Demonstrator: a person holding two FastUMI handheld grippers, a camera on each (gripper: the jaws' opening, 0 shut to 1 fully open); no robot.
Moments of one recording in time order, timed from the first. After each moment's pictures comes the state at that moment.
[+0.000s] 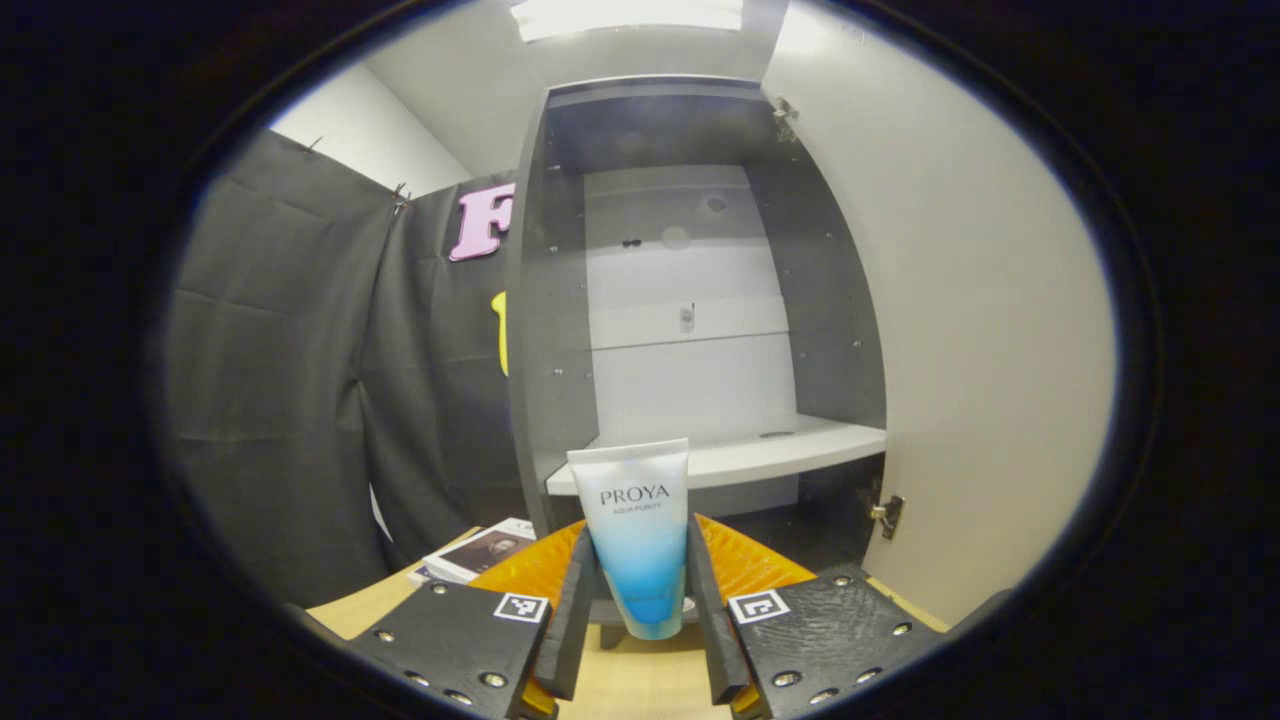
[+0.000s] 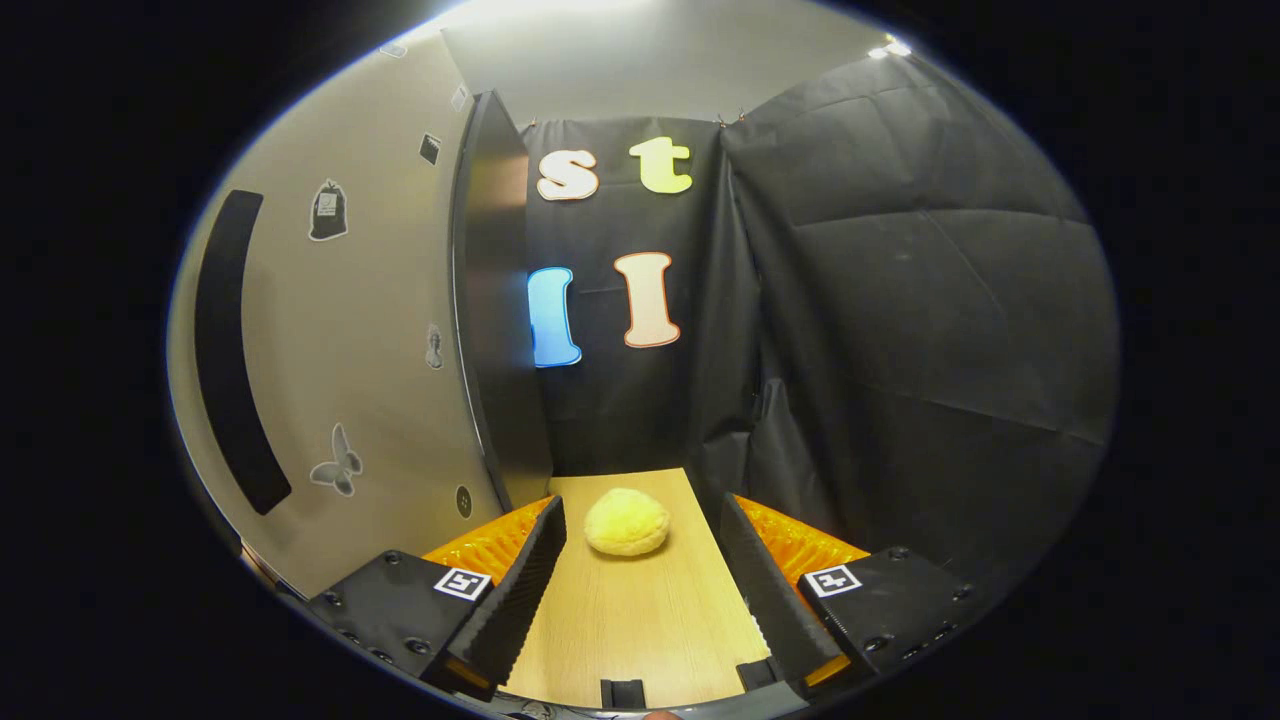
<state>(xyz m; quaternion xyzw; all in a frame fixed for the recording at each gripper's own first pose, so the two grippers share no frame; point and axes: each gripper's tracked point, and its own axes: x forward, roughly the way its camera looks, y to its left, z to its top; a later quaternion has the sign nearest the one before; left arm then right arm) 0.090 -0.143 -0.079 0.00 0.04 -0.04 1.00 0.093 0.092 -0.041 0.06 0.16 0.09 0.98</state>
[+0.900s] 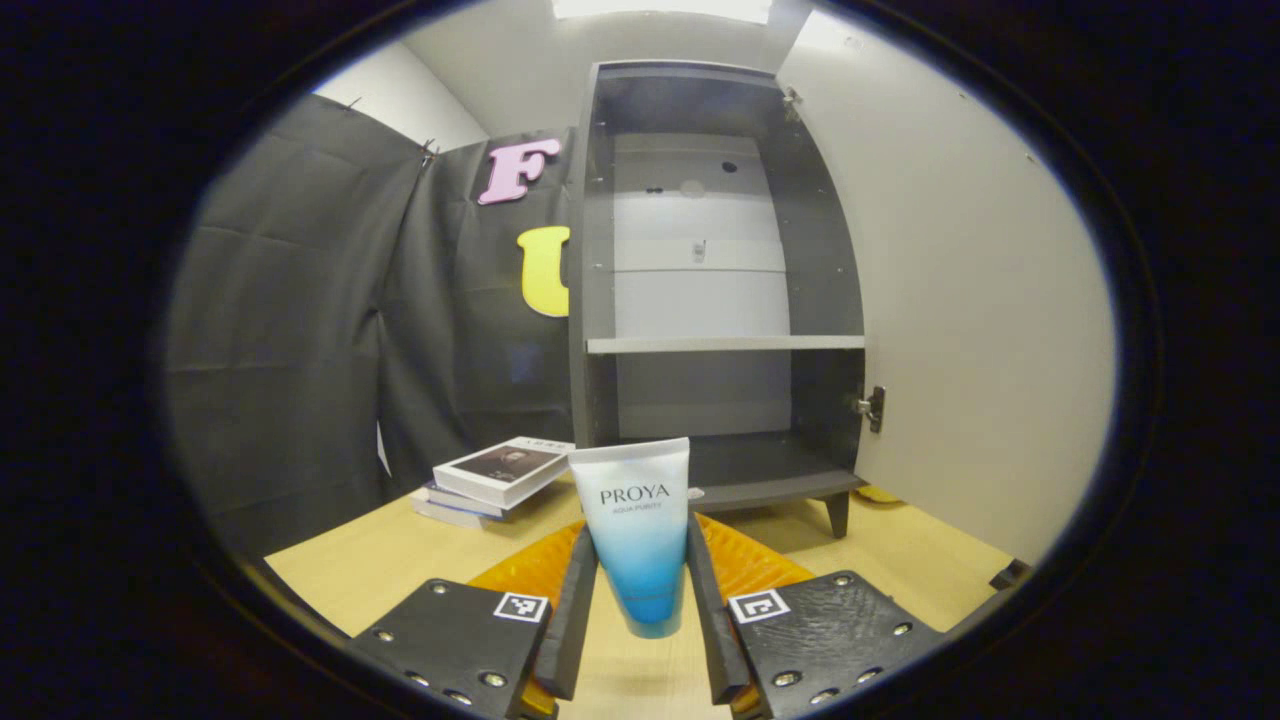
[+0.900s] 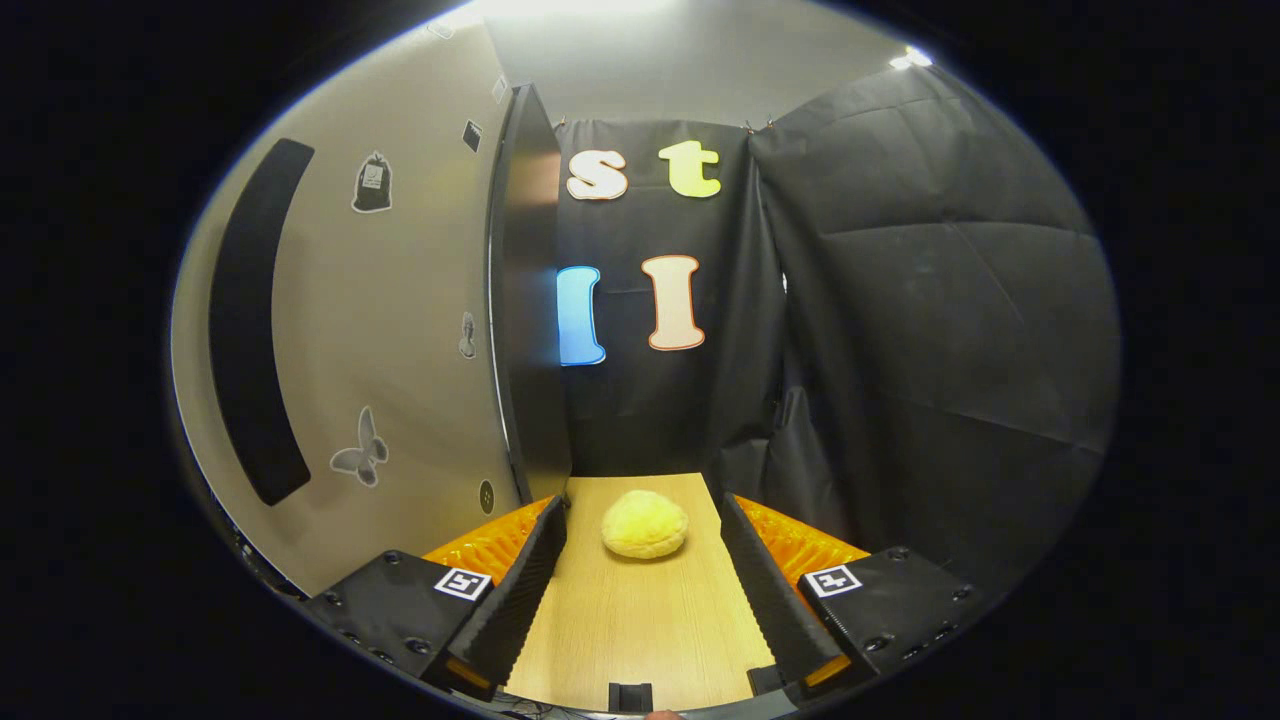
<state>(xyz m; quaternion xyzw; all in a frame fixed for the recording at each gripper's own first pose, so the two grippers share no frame) -0.006 -0.110 -0.195 -0.03 0.10 -0.05 0.99 0.040 -0.075 -0.034 0.03 0.15 0.10 0.98</state>
